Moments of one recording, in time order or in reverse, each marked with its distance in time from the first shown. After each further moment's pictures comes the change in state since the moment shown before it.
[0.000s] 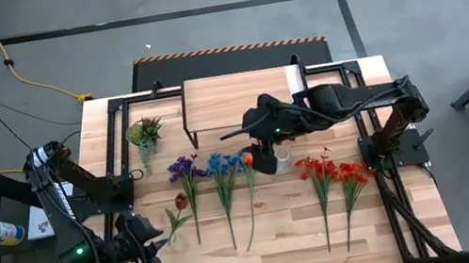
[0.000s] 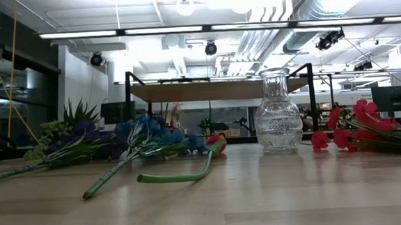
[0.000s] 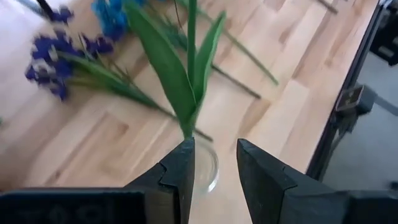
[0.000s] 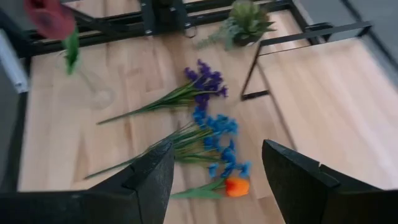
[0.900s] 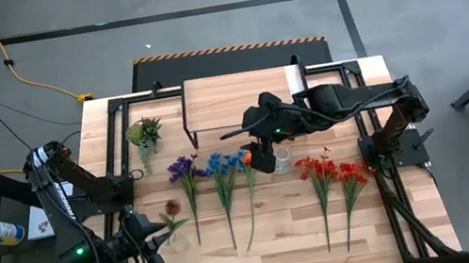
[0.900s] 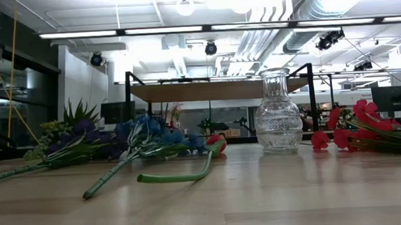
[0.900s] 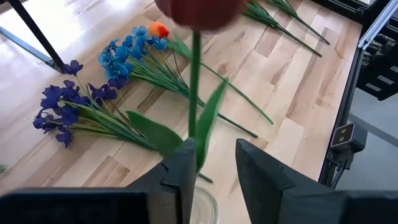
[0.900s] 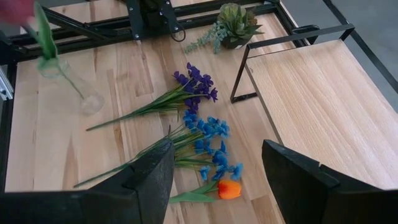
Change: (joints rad) left arm 0.000 0.001 0.000 -0.023 -0.197 0.014; right arm 0.000 0.000 0.000 0.000 0.064 0.012
